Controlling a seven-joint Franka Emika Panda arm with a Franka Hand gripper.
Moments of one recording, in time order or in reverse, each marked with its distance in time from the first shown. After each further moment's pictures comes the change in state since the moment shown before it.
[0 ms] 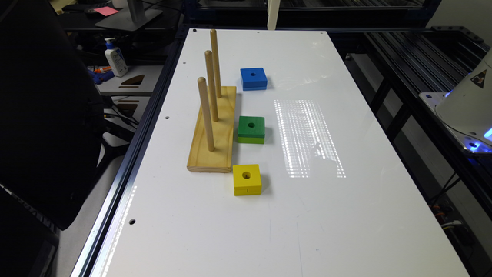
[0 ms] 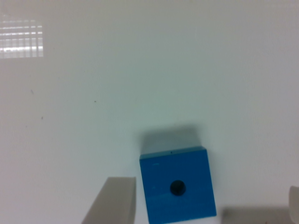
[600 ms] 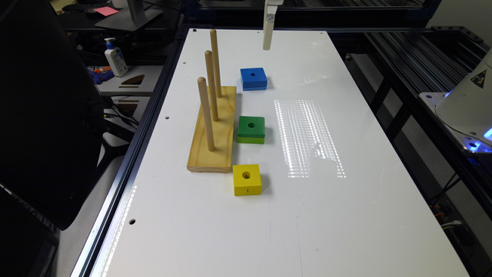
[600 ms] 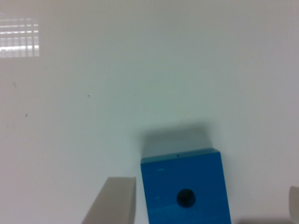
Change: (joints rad) arm -0.002 0.096 0.000 -0.003 -0.003 0.090 0.000
